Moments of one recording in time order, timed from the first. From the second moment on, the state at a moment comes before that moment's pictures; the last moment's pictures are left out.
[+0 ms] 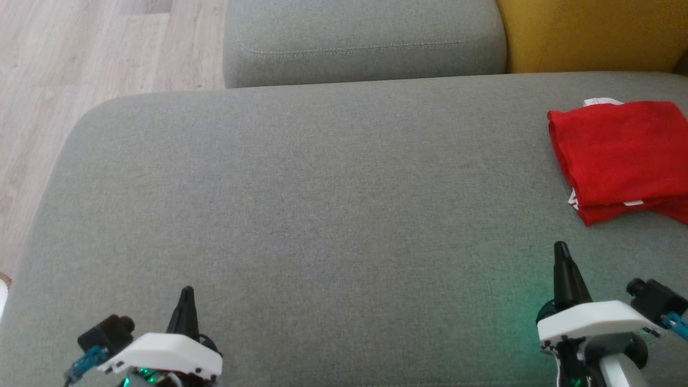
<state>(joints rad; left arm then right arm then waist) 0.05 0.05 -0.14 0.32 -0.70 0.06 -0.14 -0.04 -0.05 0.01 0.38 0.65 0.12 -0.11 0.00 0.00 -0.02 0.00</state>
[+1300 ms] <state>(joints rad) 0.01 0.05 -0.05 0.30 -1.10 -0.02 -0.03 -0.05 -0.05 -0.05 0.34 1.06 0.12 -0.02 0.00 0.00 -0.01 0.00</state>
